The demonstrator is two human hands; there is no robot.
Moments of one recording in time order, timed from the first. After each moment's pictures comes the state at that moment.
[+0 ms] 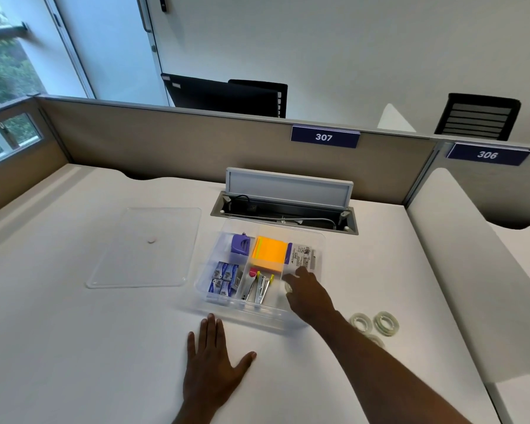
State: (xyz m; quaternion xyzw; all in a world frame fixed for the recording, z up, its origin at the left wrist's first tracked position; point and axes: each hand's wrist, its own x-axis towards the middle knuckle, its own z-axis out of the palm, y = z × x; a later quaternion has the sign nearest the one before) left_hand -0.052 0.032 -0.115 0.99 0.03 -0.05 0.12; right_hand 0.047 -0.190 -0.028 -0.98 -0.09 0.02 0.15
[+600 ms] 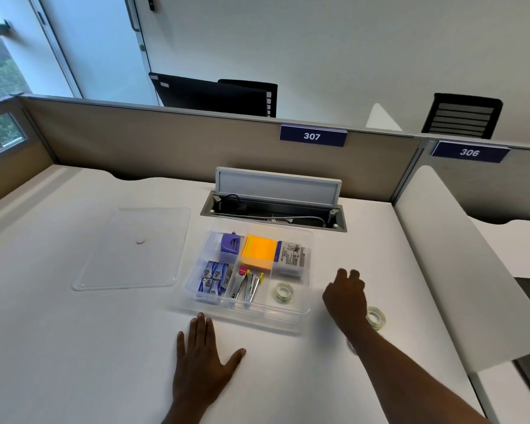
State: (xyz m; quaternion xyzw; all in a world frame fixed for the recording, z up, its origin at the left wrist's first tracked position) left_hand -0.056 0.030 -0.108 0.99 0.01 -0.02 0.12; right_hand 0.033 -0.265 -0.028 -0.96 0.21 -0.03 0.17
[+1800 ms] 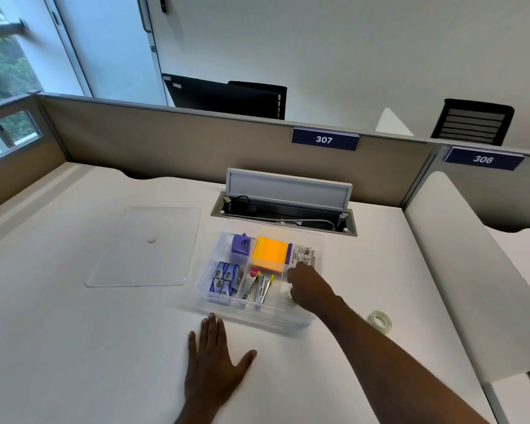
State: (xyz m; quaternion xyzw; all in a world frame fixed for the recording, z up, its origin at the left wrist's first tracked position) left_hand -0.054 0.031 -0.111 0.99 0.02 -0.04 0.12; right_hand 0.061 -0.185 0.007 -0.99 -0.11 0.09 0.08
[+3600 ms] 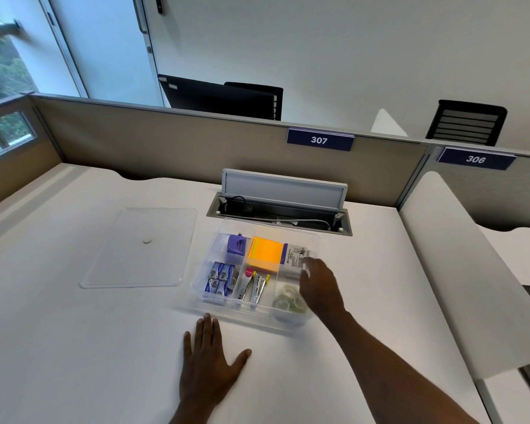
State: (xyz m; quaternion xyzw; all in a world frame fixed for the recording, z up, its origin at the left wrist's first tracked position) left_hand -0.054 0.031 -0.111 0.99 0.02 -0.04 0.12; right_hand 0.045 -0.207 -0.001 -0.96 0.01 -0.12 0.27
